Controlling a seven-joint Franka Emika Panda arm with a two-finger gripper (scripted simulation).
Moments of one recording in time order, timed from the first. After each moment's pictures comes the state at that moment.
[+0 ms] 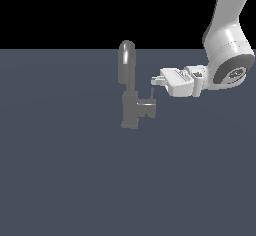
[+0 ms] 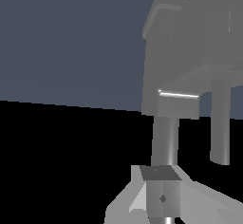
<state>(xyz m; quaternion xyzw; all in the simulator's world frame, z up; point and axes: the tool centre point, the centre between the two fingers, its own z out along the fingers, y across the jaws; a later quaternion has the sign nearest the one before) 0.063 -0.093 0.179 -0.53 0.51 0.45 0.51</state>
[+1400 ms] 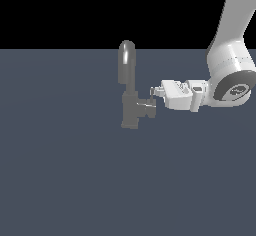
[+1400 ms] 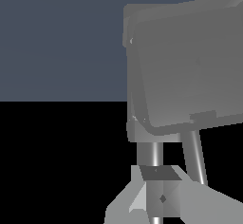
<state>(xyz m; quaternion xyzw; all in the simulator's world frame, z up) 0.036 -0.086 0.149 -0.46 0.54 0.46 0.53</state>
